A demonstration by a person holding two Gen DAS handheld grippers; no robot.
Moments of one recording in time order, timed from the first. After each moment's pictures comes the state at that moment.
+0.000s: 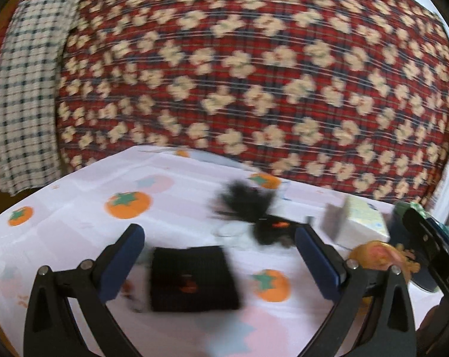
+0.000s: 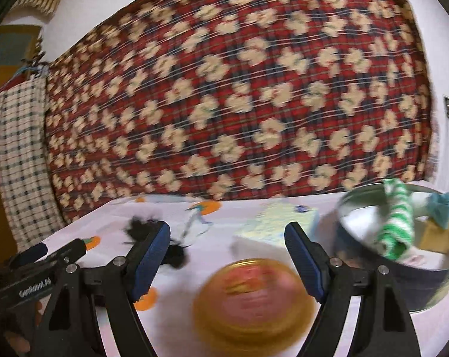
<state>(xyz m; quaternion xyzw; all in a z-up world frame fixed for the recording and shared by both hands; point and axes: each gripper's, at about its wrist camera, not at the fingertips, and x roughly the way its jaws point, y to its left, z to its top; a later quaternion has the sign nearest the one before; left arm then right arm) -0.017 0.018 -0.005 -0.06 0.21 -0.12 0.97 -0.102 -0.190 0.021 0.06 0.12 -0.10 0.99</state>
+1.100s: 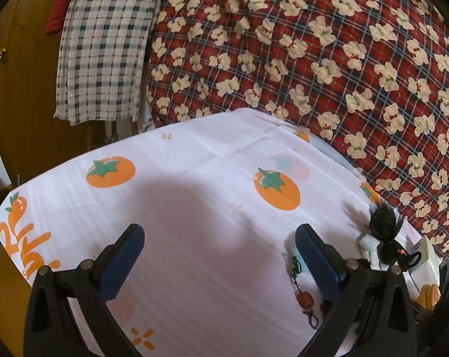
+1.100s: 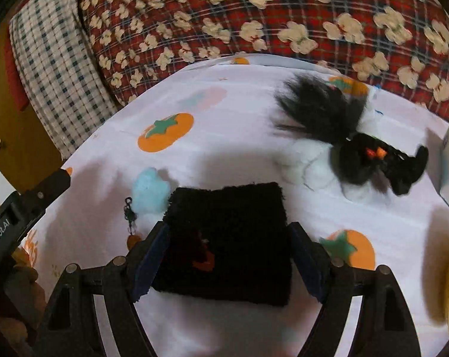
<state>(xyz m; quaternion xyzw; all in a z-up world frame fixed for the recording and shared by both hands) 0.040 0.185 -0.043 -0.17 0.32 0.03 0.93 0.048 -0.034 -0.053 0.04 0.43 0.06 0.90</state>
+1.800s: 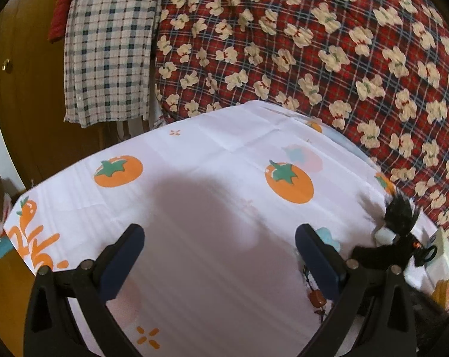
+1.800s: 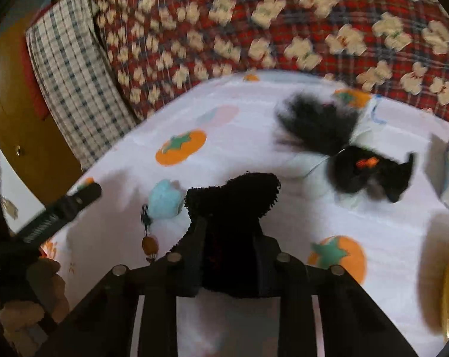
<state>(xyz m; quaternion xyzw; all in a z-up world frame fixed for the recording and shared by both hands) 0.045 0.178 -0.045 -0.14 0.34 0.06 0.93 0.027 -0.061 -0.036 0.08 0.37 0.10 0.92</state>
